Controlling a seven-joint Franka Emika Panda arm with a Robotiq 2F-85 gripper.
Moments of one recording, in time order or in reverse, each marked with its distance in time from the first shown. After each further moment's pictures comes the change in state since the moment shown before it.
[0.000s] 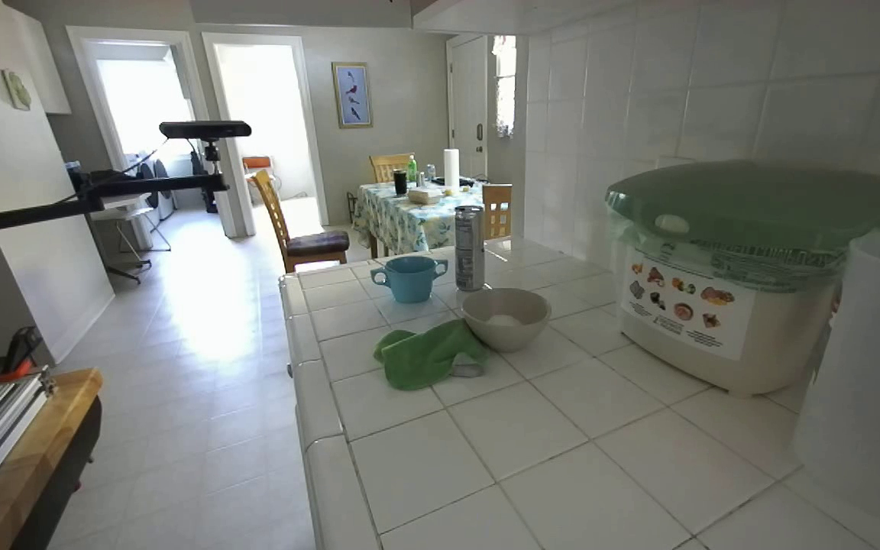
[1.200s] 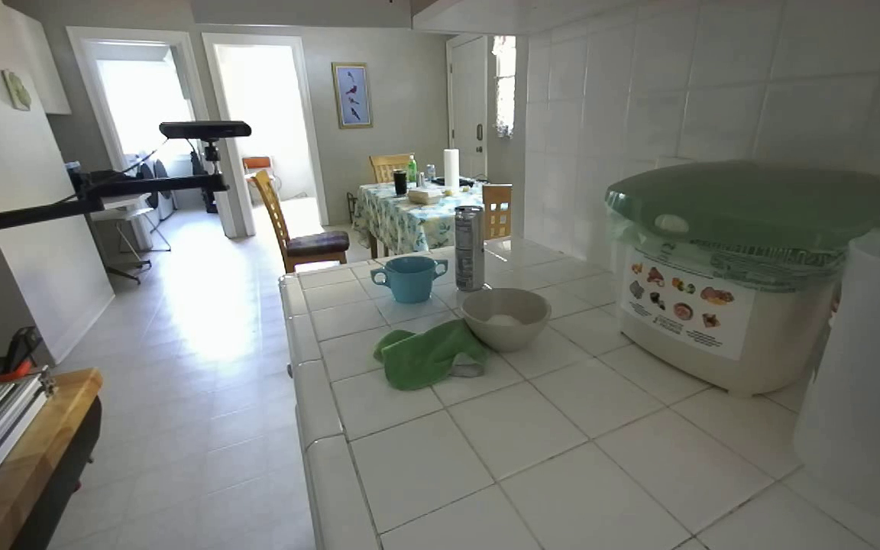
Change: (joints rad) arm 0.011 -0.001 -0.194 -0.040 -0.099 -0.011 0.008
